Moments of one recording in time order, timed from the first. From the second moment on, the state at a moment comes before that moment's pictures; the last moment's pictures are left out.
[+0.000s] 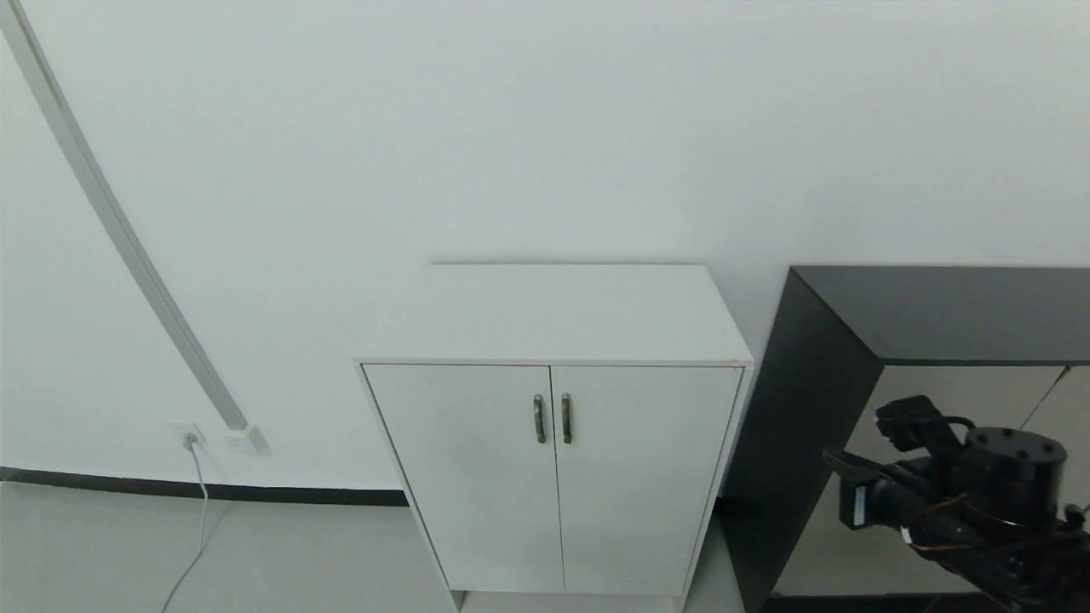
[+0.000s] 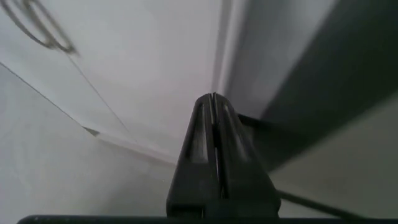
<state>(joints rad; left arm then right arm) 0.00 0.00 0.00 0.00 0.02 -0.02 0.22 1.98 -0.15 -1.53 -0.03 -0.02</state>
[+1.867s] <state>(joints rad) 0.00 0.00 0.00 0.00 0.02 -0.02 0.12 0.35 0.00 -0.04 0.09 -0.04</state>
